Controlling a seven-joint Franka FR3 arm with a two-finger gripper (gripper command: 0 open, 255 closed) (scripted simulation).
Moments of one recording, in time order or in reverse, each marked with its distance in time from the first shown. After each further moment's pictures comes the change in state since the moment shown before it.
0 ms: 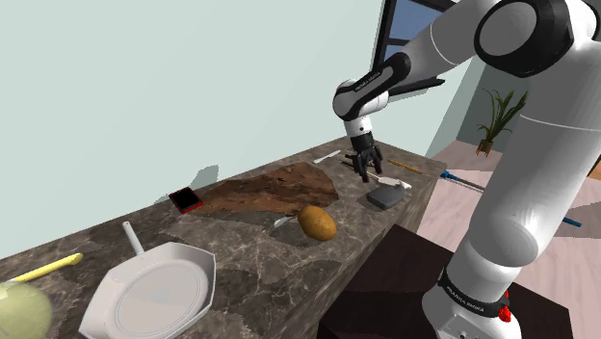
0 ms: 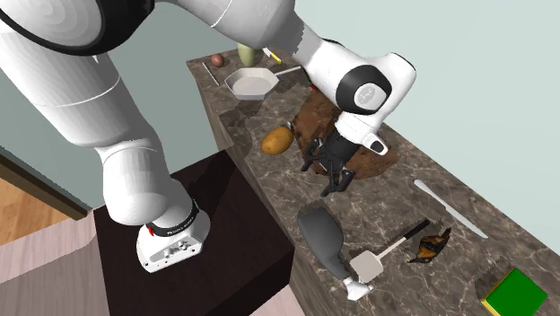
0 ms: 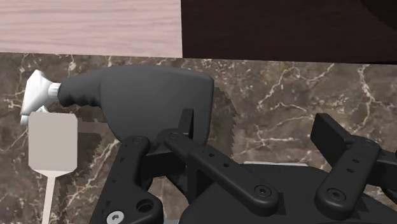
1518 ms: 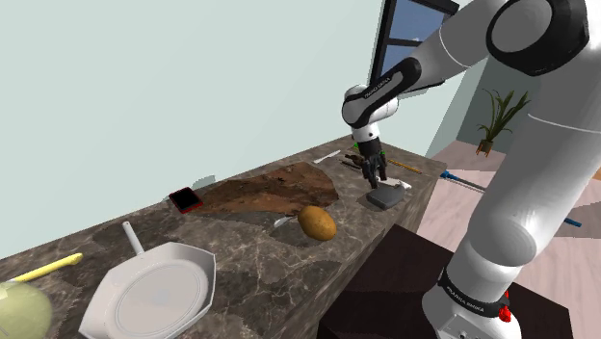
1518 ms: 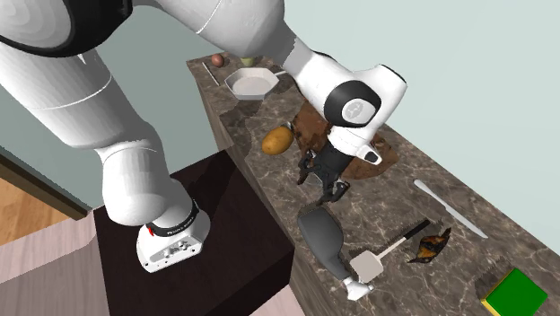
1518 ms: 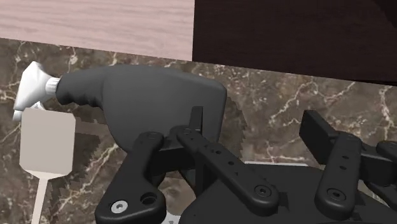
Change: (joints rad) arm -0.020 -0.051 -0.017 -0.107 -0.040 0.100 -0.096
